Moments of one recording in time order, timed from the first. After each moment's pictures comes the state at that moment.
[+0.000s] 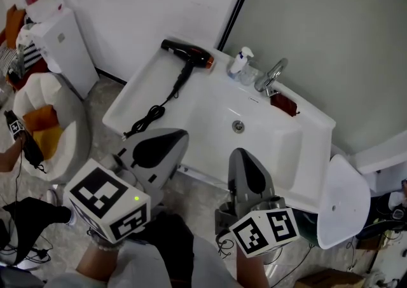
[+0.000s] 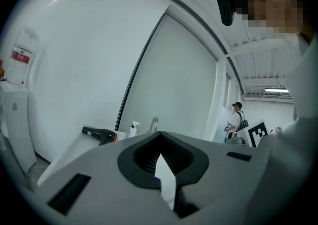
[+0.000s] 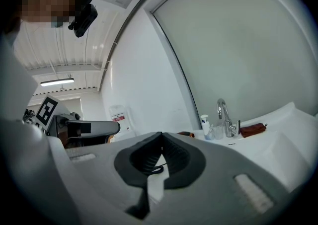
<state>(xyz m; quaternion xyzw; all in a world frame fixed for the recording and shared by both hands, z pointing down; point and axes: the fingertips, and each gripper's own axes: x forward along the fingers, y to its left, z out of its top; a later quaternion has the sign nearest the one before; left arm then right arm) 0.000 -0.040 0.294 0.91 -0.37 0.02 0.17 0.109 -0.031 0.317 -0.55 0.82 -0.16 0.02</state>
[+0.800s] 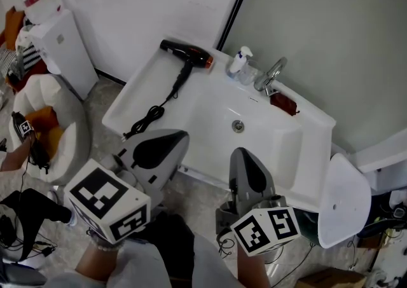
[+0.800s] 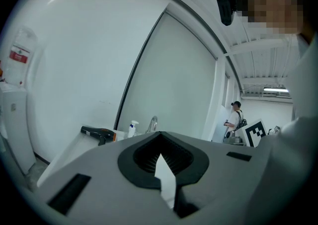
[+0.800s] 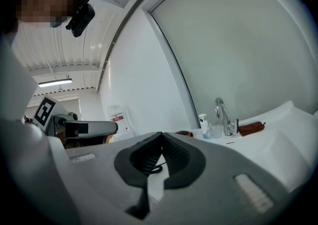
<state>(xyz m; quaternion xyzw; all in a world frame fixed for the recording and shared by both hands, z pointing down) 0.002 -0.038 0.294 0.92 -0.37 0.02 0.17 0.113 -0.032 0.320 -0.56 0.81 -0.17 0.02</state>
